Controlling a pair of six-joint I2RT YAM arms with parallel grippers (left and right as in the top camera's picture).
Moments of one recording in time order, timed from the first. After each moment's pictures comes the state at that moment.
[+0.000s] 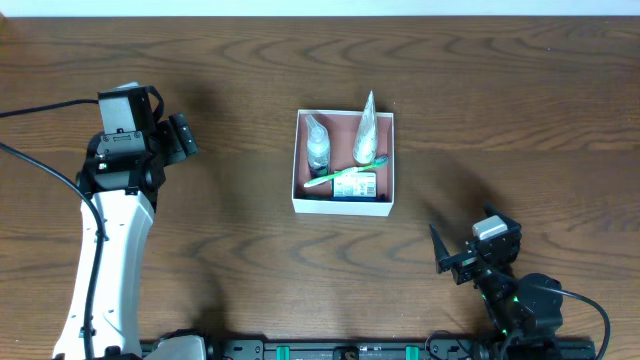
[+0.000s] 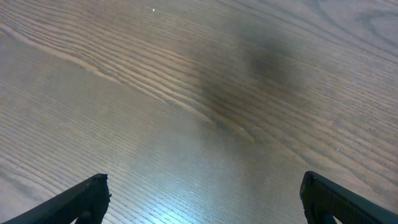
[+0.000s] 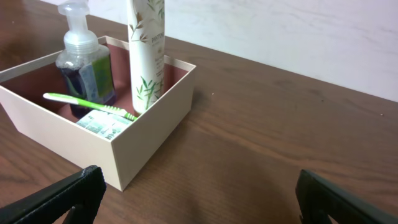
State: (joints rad) left arm 0.11 1.34 1.10 -0.65 -0.20 -0.23; right arm 0.12 0.01 0.10 -0.31 -0.23 -0.14
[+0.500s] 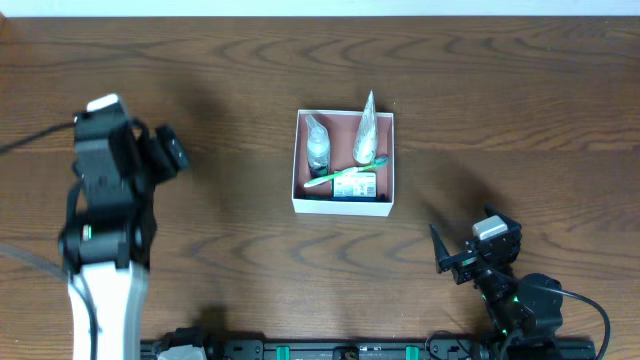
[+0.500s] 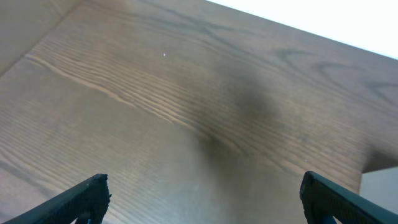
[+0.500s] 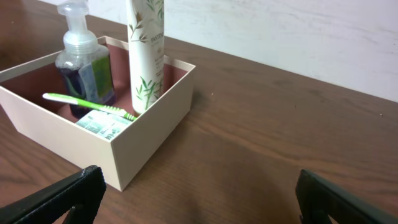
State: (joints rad) left arm 0.11 1.02 1.02 -0.67 -0.20 -0.23; right arm 0.12 0.01 0.10 -0.31 -0.23 -0.14
